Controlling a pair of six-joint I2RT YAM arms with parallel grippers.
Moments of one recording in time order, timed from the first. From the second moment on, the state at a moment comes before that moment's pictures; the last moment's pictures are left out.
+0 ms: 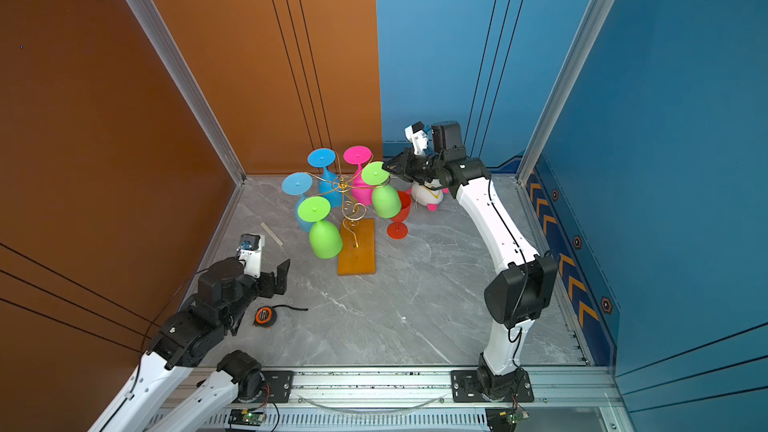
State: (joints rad) left arm -0.46 0.56 0.72 -0.65 -0.34 -0.10; right arm 0.31 1.82 1.94 -0.62 -0.73 0.66
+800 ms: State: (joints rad) left arm -0.46 0.55 0.72 -0.63 -0.33 -0.10; right arm 0.31 1.77 1.90 -0.58 -0.75 0.70
